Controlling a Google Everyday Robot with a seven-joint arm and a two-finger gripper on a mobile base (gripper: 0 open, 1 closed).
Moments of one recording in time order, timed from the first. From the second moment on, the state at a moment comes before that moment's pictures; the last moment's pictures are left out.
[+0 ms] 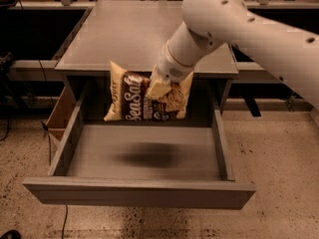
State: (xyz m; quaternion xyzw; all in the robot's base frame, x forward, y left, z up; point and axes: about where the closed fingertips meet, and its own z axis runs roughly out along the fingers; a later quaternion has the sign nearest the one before) arm 0.594 0.011 0.843 -0.66 0.70 0.11 0.25
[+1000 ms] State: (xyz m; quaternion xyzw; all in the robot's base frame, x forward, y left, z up) arm 0.686 0.079 0.972 -0.65 0.67 0.10 0.35
